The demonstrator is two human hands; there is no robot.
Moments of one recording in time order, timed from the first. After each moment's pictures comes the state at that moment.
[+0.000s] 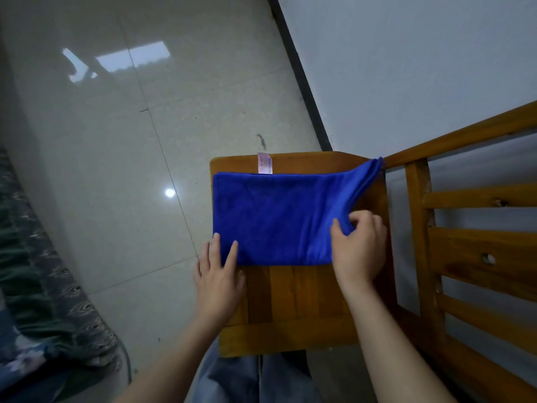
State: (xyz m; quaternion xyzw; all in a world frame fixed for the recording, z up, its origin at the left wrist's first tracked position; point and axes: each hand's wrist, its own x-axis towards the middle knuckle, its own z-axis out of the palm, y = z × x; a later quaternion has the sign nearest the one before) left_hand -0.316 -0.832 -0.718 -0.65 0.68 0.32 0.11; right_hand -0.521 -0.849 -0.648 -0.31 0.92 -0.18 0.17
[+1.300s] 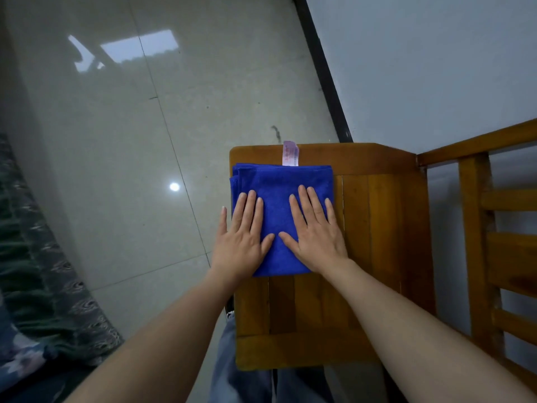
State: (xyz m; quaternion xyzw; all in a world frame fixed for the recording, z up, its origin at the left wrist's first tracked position) left_hand -0.313 -0.894 -0.773 -0.51 0.83 0.17 0.16; right_hand -0.482 -0.868 -0.771 -0.70 0.67 0.15 0.18
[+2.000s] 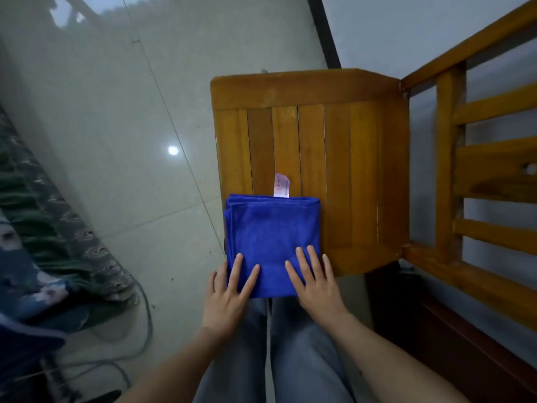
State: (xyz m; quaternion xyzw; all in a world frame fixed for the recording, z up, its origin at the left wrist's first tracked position) left_hand -0.255 -0.685 -0.733 -0.41 0.86 0.21 0.22; right_hand -0.458 -0.646 -0.730 -0.77 0.59 0.18 0.19
